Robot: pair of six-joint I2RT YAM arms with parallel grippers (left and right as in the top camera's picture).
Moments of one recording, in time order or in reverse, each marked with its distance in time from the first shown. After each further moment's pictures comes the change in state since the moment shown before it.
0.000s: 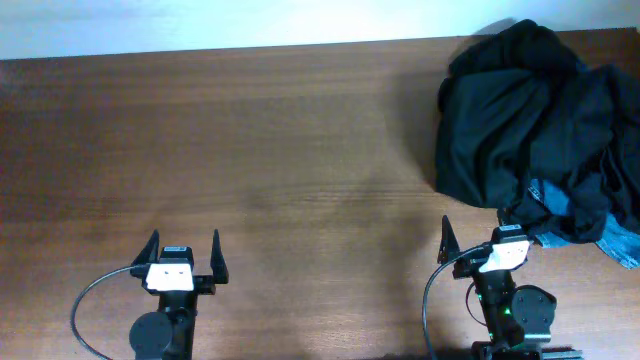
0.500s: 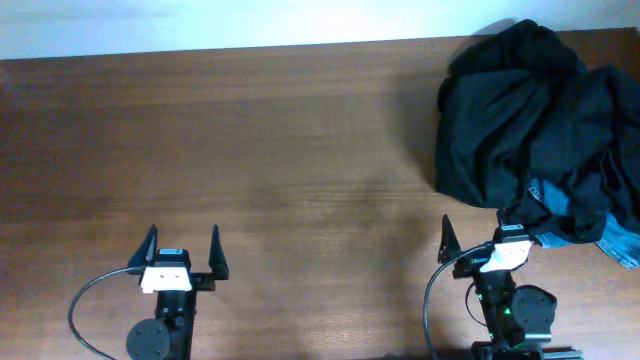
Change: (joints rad) left arm 0.000 0.002 0.000 0.106 0.035 -0.033; right arm 0.000 0.002 0.018 -0.023 -0.014 0.036
